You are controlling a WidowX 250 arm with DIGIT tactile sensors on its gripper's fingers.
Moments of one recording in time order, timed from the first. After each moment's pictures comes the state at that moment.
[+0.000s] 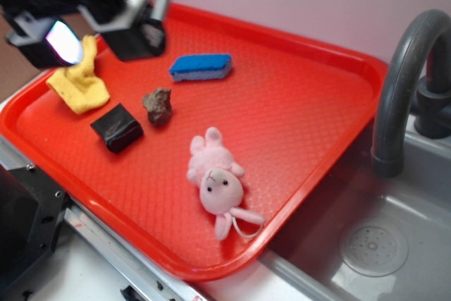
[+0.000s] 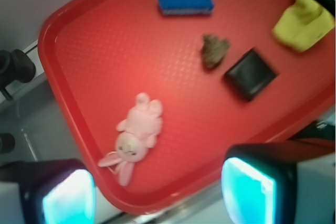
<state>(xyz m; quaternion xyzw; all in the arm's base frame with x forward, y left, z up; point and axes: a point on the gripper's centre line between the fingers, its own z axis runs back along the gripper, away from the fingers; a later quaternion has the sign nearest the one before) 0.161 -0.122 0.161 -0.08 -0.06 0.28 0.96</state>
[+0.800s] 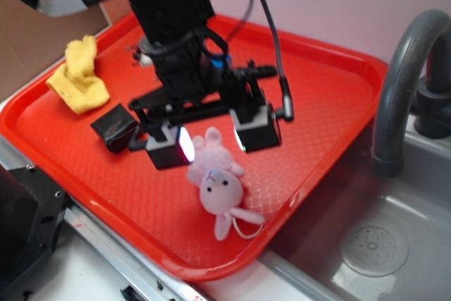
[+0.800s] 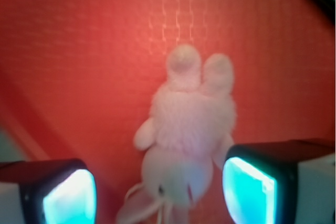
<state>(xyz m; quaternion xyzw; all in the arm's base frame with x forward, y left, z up) 0.194 -0.155 0.054 -0.06 0.03 0.40 0.92</state>
